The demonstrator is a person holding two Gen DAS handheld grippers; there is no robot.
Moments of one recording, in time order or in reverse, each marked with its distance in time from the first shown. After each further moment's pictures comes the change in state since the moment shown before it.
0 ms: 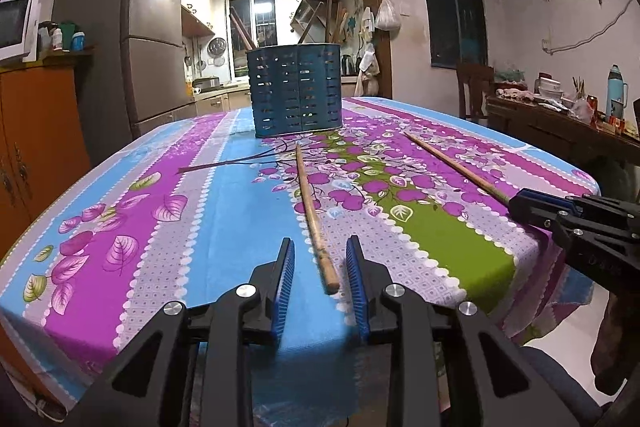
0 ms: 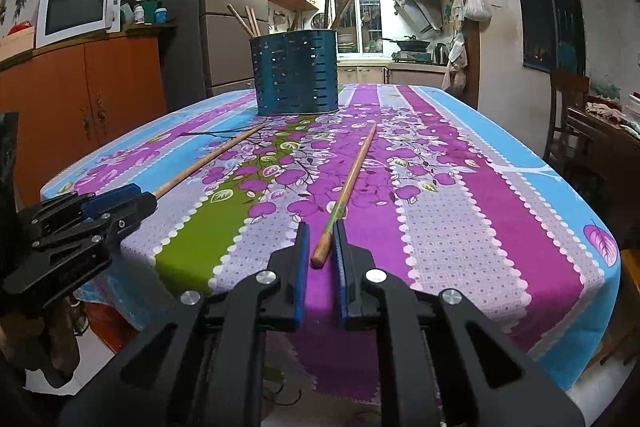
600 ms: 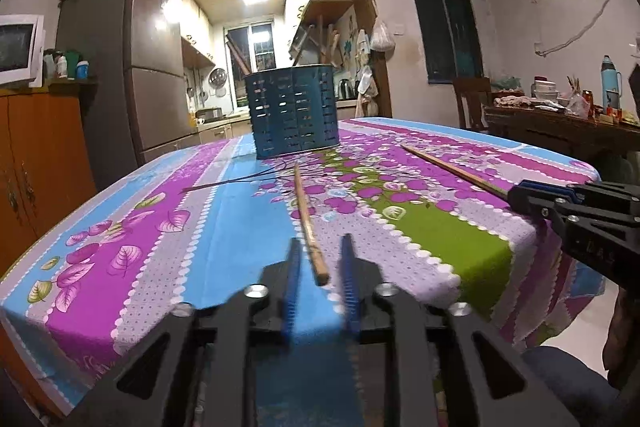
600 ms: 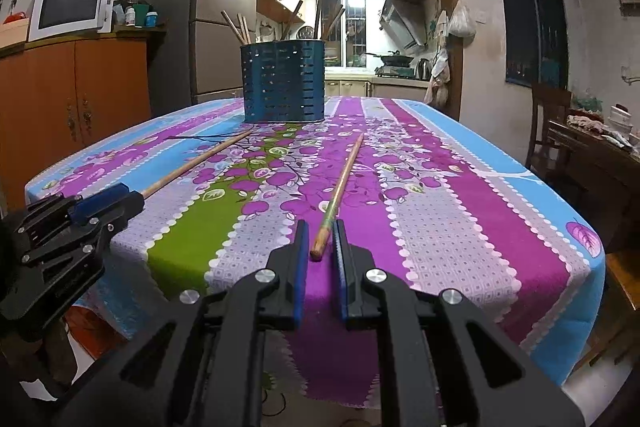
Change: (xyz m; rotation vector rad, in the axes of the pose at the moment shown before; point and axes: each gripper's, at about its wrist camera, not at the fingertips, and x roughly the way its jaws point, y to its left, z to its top) left arm -0.010 -0.015 -0.019 0.067 -0.111 0.024; right arm -0.006 0.009 -0.010 -0.015 -0.056 -0.079
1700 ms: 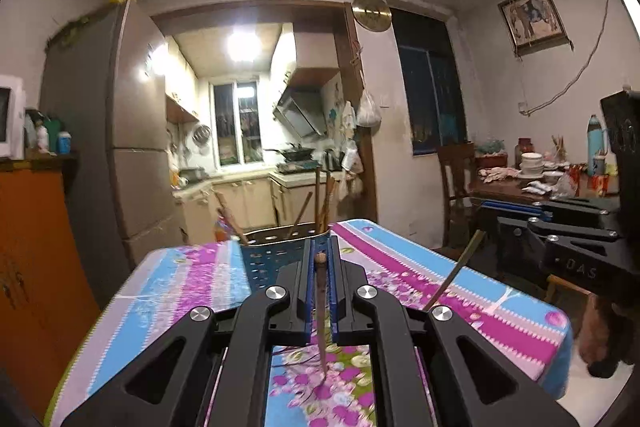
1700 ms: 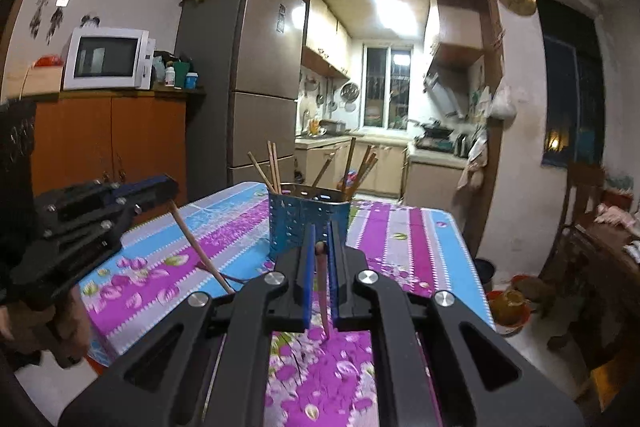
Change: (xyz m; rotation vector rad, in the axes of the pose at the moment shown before) left arm -0.007 0.032 0.195 -0.027 -0.191 -0.089; right arm -0.020 -0.022 0.194 -0.110 -0.171 0.159
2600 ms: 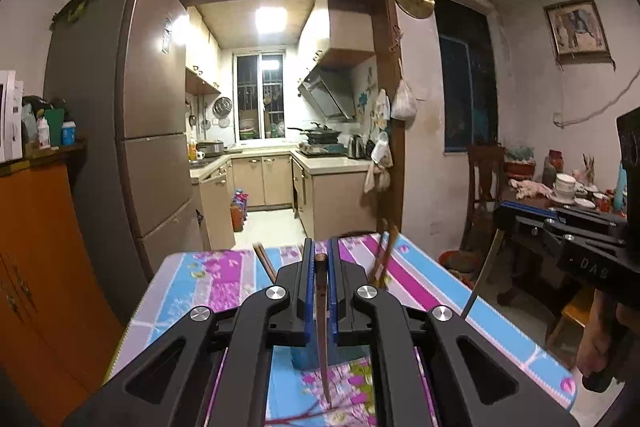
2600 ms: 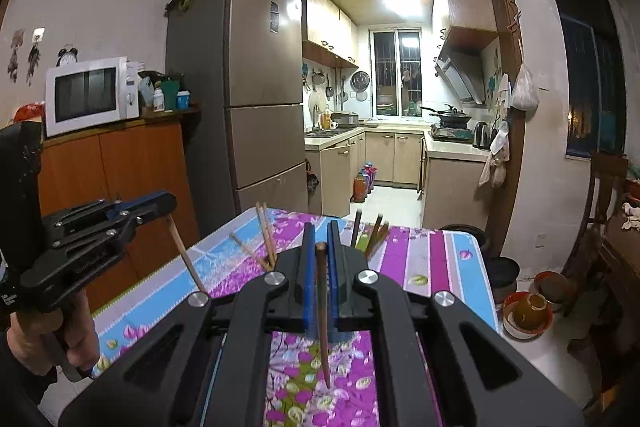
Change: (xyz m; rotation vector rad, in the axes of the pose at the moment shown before) left arm 0.082 0.078 0.112 -0.075 0.092 0.079; right arm 0.083 -0.031 0.118 0.068 0.044 0.060
